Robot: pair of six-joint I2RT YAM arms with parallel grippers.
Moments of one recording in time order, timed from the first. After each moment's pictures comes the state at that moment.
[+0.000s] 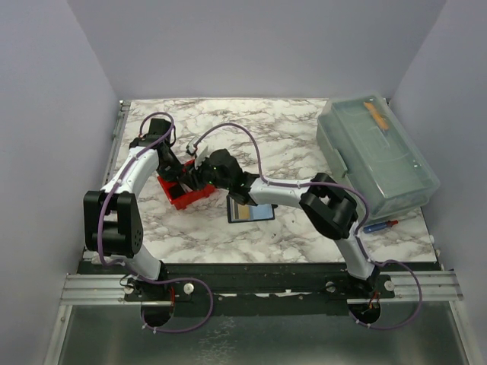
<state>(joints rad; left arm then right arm) -0.07 1.60 1.22 -0.79 -0.01 -0.69 0.99 2.16 1.51 0.46 -0.15 0.11</state>
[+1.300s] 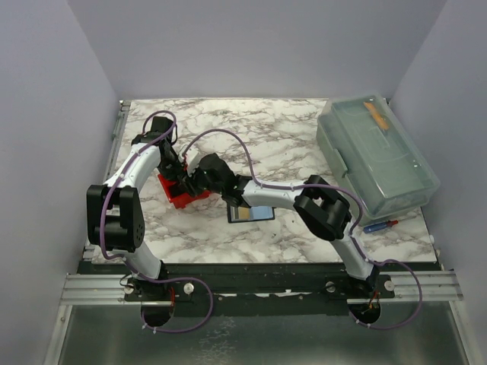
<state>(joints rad) -0.08 1.65 1.25 -0.81 -0.01 -0.66 1.03 2.22 1.59 0.32 -0.09 0.00</state>
